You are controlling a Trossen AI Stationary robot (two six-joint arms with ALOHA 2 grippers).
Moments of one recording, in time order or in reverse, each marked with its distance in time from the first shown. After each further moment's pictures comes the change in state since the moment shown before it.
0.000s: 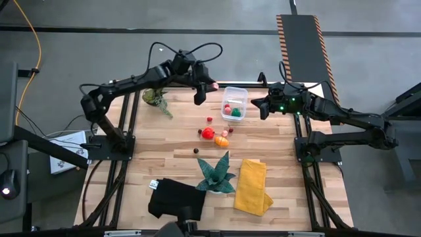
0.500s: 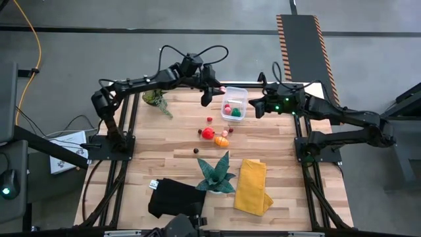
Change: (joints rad) left arm 0.006 0.128 0.000 0.187 0.111 -0.071; right arm 0.000 0.071 0.000 0.004 0.031 0.064
